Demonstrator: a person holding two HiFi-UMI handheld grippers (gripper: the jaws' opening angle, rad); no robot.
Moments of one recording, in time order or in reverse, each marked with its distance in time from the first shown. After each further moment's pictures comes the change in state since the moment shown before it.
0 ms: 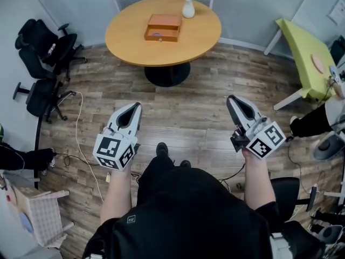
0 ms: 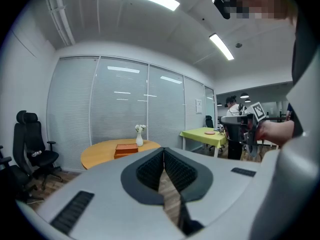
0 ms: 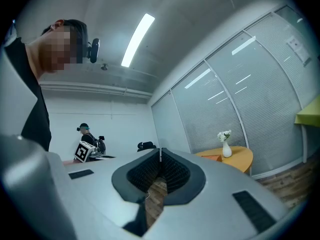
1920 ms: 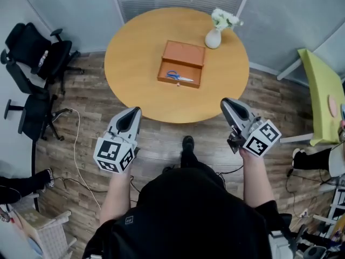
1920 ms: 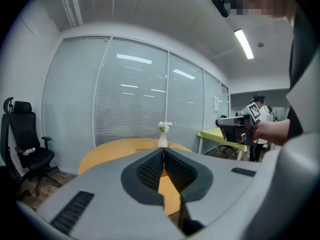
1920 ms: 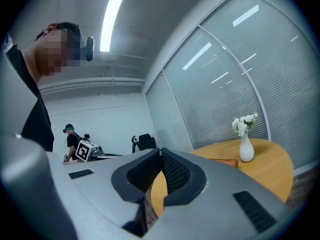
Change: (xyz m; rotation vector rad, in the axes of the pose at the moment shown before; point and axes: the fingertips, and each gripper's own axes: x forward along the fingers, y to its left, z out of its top) left arm 0.272 0.310 0.012 -0.070 0.047 0.041; right arm 0.377 -0.229 -0.023 0.084 0.135 0.081
